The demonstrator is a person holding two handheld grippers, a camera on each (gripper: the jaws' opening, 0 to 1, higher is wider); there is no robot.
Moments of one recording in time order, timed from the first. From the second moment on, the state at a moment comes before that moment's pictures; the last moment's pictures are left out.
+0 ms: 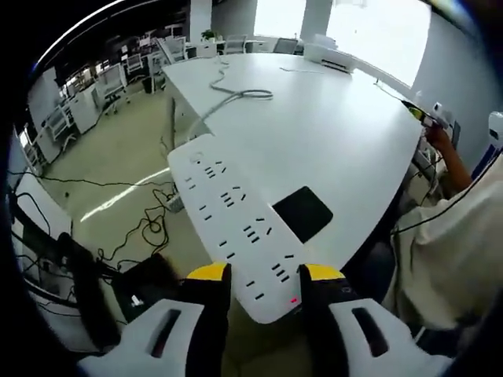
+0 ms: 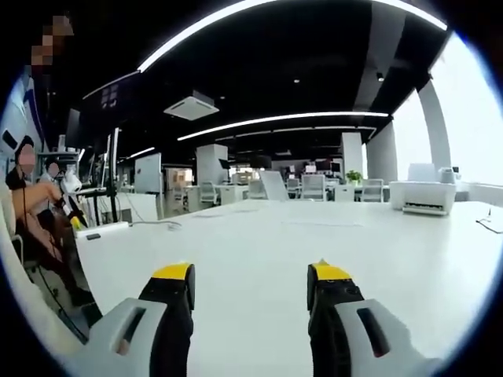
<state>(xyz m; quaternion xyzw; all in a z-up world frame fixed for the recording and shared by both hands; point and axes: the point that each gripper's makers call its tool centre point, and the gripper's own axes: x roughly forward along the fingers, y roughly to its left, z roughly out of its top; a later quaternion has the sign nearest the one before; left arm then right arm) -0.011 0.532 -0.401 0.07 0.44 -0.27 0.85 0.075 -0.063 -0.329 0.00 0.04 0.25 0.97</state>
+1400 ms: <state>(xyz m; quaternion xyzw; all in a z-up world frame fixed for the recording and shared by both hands) -0.010 0.533 -0.402 0.09 0.51 -0.26 0.82 0.099 -0.030 -0.298 0.00 0.03 0.29 0.96</state>
